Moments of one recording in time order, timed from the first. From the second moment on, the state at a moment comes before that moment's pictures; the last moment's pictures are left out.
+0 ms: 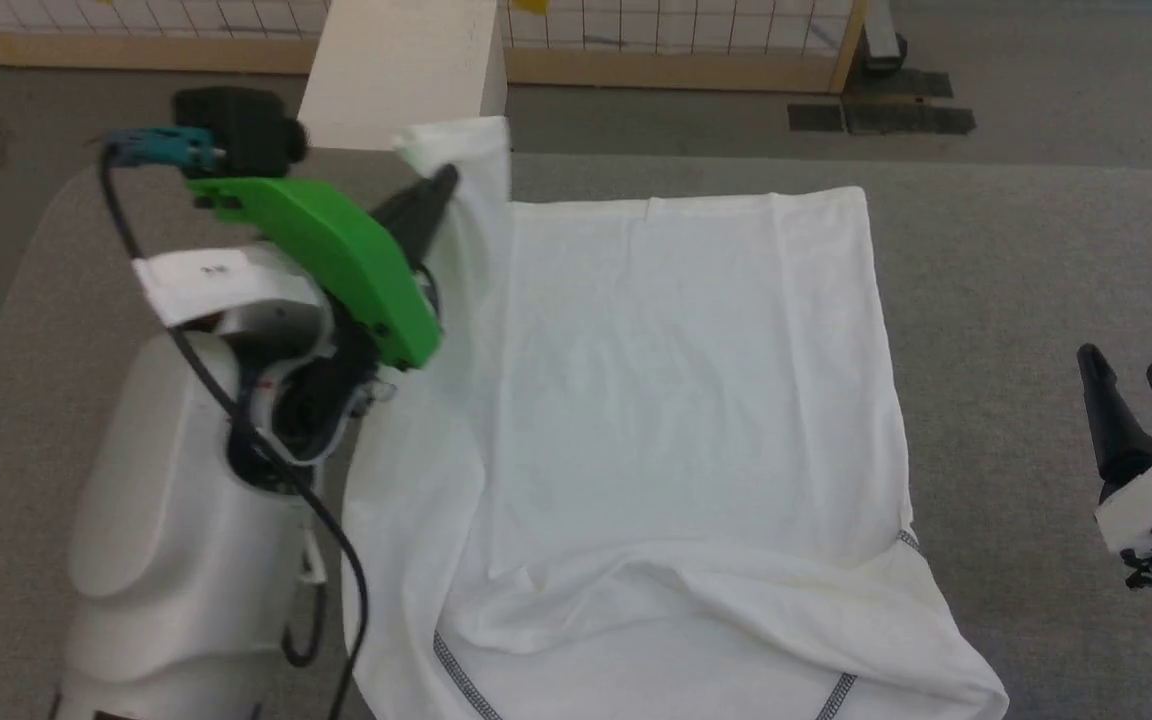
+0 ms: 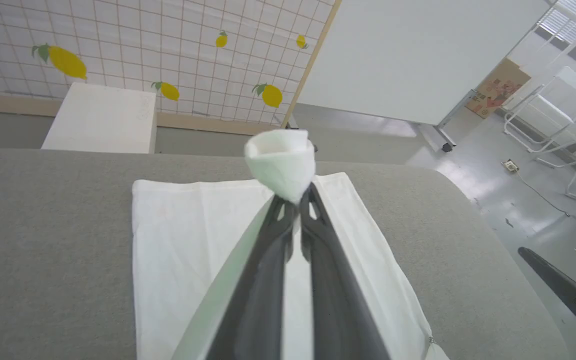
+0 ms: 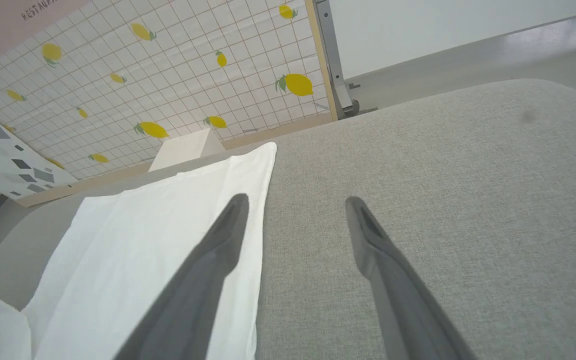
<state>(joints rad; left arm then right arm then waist) -0.61 0.23 -0.25 0.02 -0.74 0.06 0.57 -0.17 -0.08 -0.33 -0.06 0.38 0.13 0.43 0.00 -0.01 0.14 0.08</state>
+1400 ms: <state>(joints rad) -0.65 0.06 -0.83 0.40 -1.11 -0.01 0.43 -0.14 -0.06 -0.32 0.02 0.37 0.13 0.41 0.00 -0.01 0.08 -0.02</state>
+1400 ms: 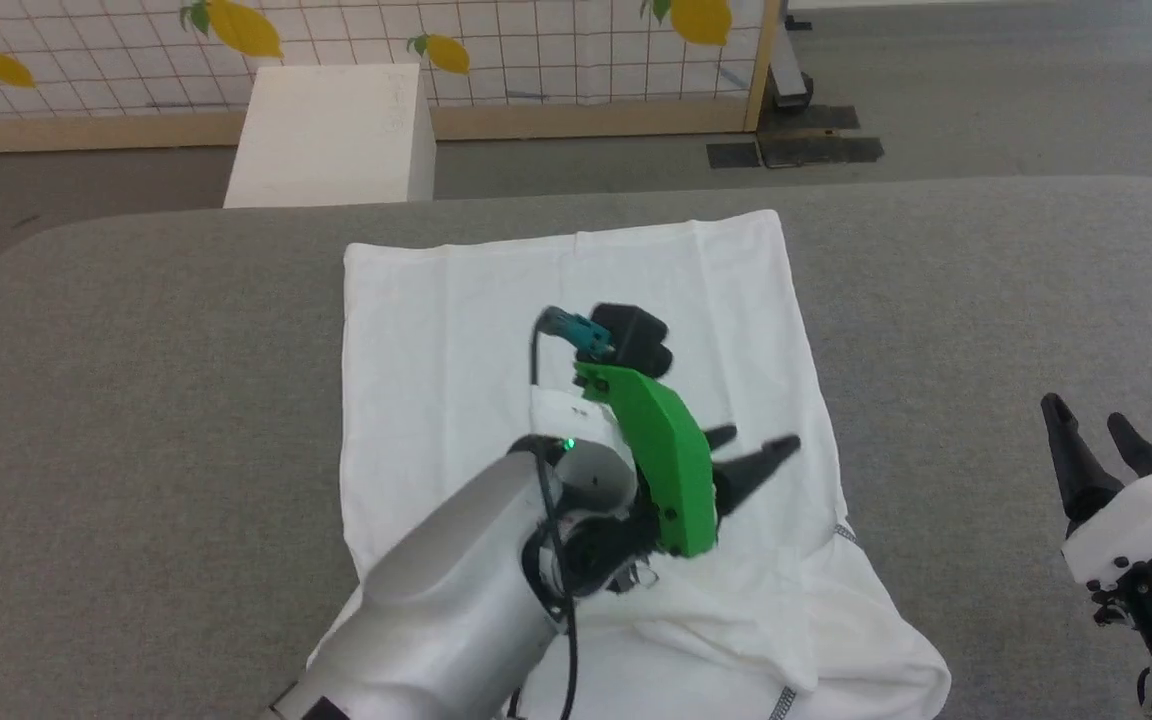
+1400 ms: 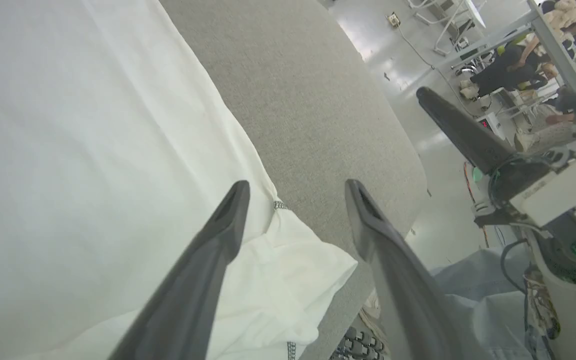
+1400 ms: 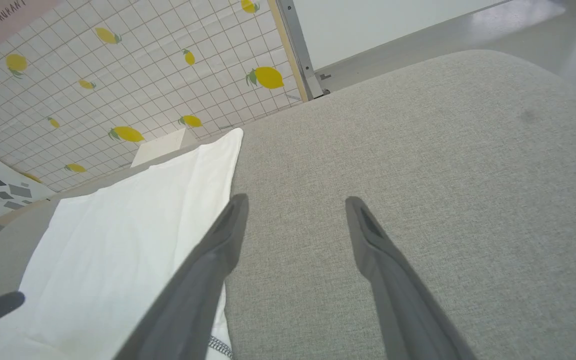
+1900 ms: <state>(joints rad) -0.57 0.38 -0.51 0.28 -0.94 0.09 -0.14 -0.12 -0.05 -0.29 -0.01 0.37 0.13 0.41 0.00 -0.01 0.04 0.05</state>
